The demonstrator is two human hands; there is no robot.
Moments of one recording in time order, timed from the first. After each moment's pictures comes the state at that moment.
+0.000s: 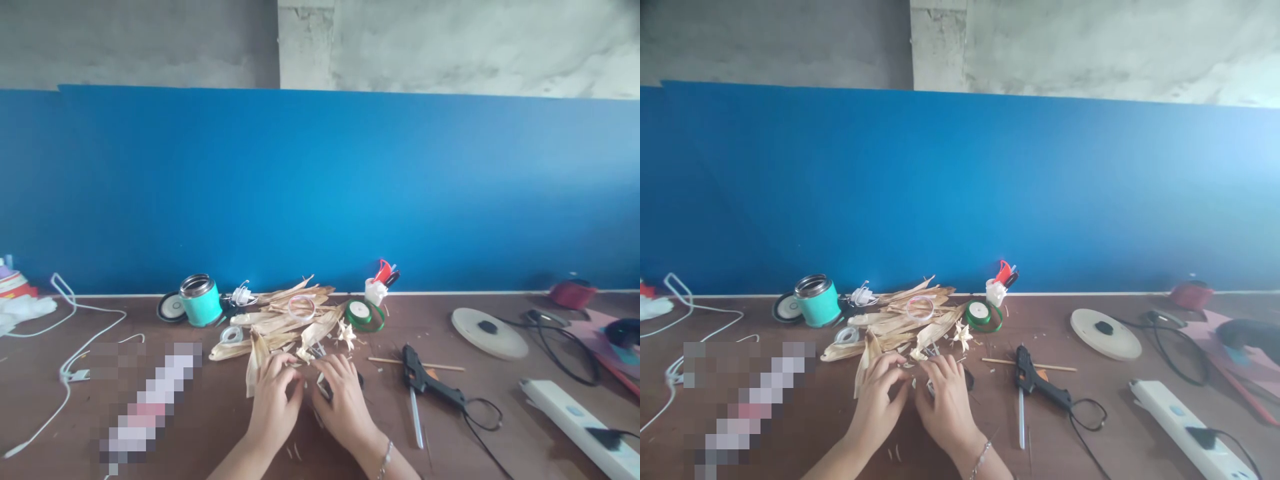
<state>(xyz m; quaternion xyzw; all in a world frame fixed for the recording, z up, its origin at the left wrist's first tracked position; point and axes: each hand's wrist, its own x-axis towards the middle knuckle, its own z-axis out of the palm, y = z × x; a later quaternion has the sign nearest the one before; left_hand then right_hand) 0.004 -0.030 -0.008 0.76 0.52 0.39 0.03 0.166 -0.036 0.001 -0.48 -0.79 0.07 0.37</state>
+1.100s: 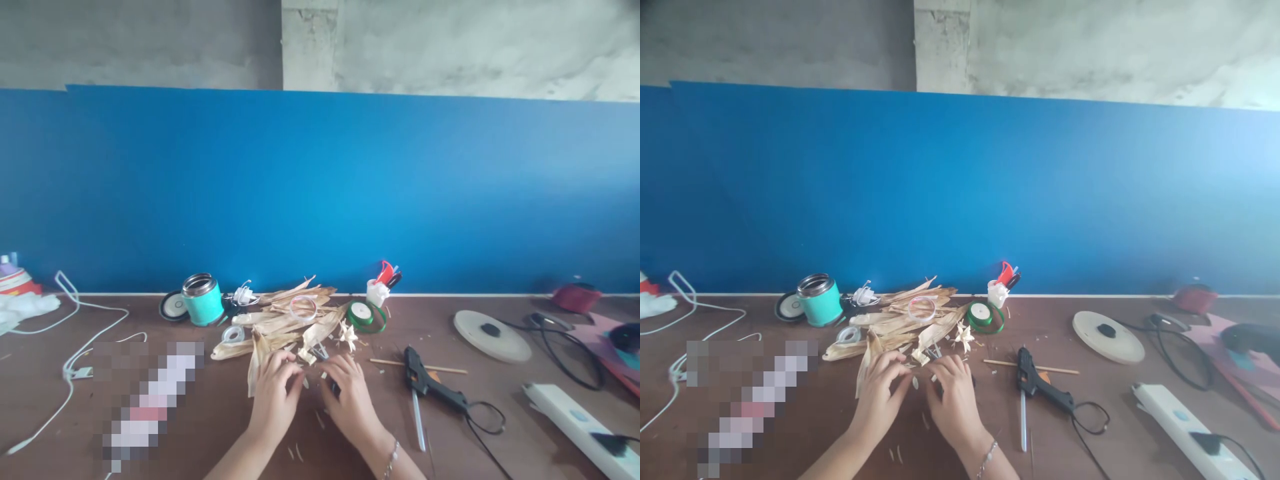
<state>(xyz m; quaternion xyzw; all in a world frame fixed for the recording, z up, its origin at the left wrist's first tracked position) 0.003 -0.022 -0.014 0.75 0.53 0.39 0.02 0.173 -0.029 -0.002 -0.51 -0.77 0.10 0.37</state>
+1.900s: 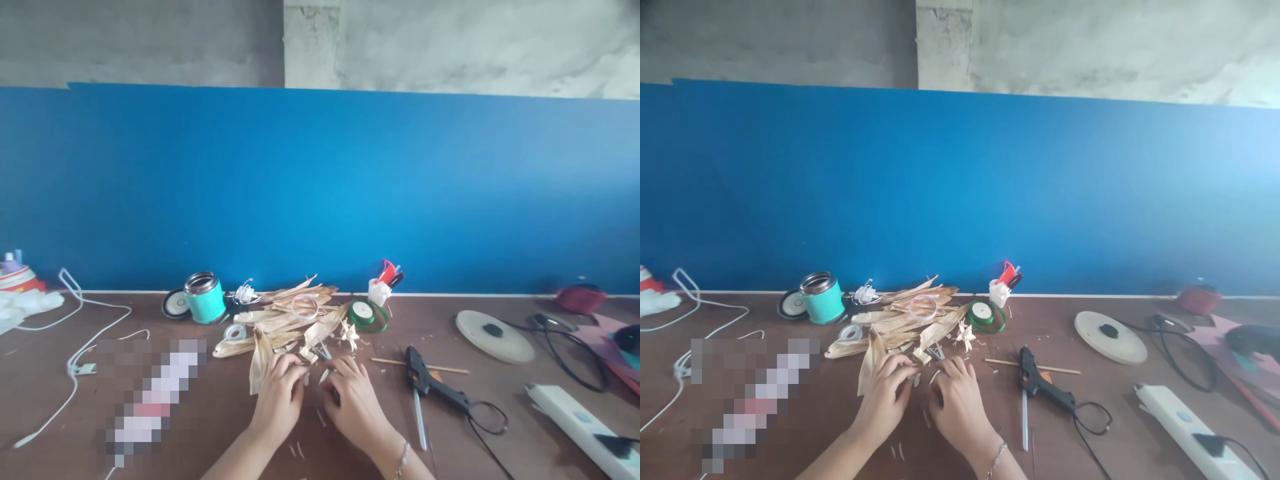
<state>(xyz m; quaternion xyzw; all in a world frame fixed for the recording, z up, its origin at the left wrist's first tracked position) 0.004 -0.025 -0.013 0.80 0.47 0.38 0.04 0.179 -0.035 -0.002 -0.52 -0.81 0.04 0.28</state>
